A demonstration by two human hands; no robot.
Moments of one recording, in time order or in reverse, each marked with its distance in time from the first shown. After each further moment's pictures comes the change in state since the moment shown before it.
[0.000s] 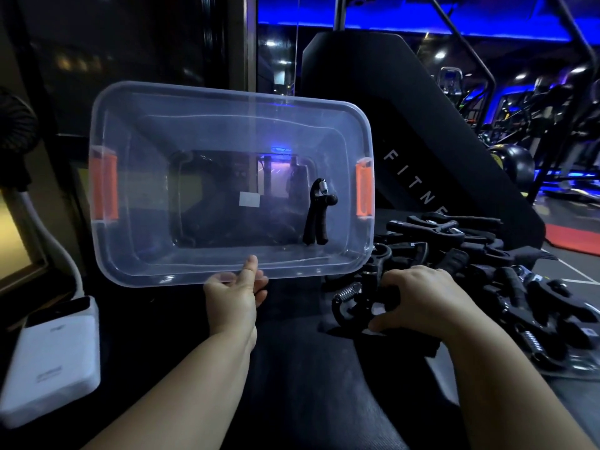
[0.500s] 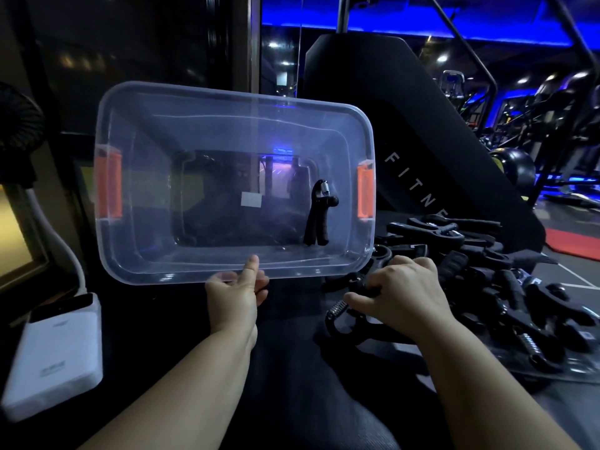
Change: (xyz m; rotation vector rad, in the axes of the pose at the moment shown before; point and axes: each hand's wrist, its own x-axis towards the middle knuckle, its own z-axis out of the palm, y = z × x) left_hand -0.001 0.001 -0.001 0.012 -0.004 -0.001; right_hand 0.003 -0.029 0.004 -0.054 0.253 0.012
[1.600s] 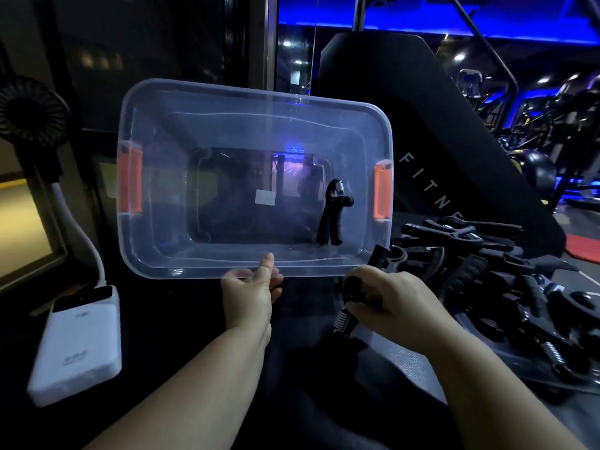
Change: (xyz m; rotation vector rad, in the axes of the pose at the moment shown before) left_hand 0.002 -0.002 0.001 -0.014 -0.001 -0.004; right_hand -0.010 -0.022 -0.018 0.470 0.004 -0.306
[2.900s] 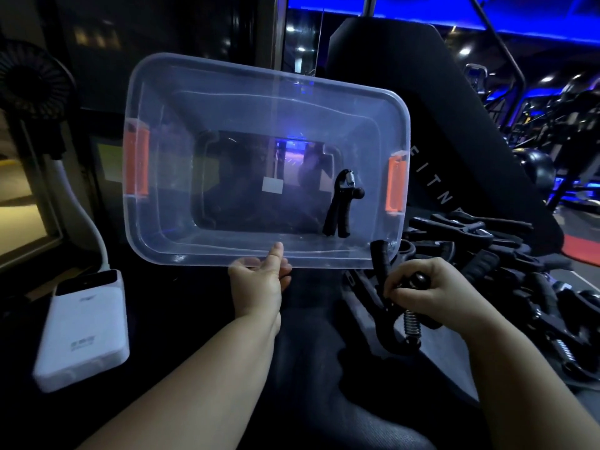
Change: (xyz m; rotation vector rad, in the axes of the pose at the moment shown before) left_hand -0.002 0.005 -0.001 -0.029 0.007 -0.033; right_hand -0.001 0.009 -0.022 0.589 -0.129 0.389
